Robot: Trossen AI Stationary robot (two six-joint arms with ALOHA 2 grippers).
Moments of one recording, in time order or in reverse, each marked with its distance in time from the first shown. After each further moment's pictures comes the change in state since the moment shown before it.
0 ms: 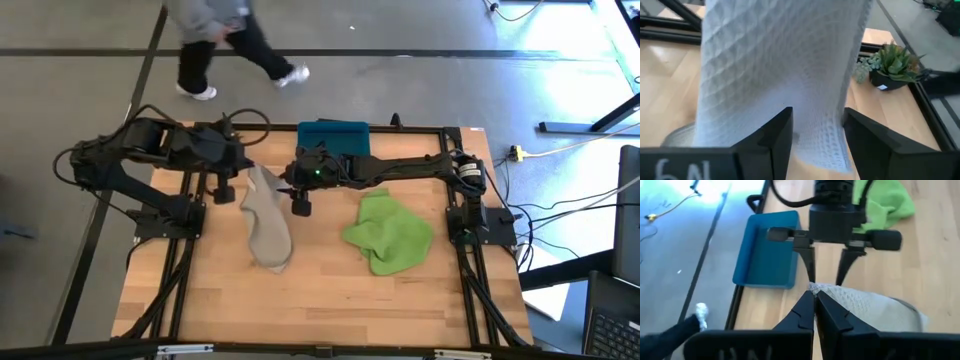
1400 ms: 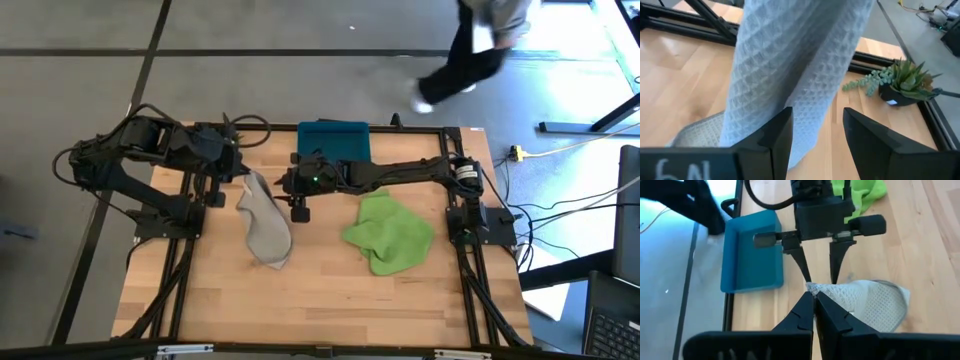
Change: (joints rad) left arm 0.011 0.000 0.014 -0.049 0.099 0.140; right arm 0.023 0.025 -0.002 0.054 -0.004 -0.074
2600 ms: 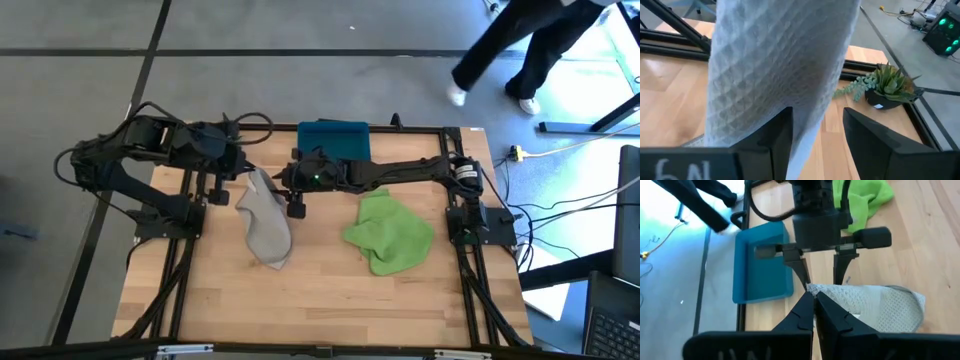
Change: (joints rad) left arm 0.010 0.014 0.015 0.048 -0.022 0.080; right arm -0.001 0.004 0.001 0.055 0.048 0.055
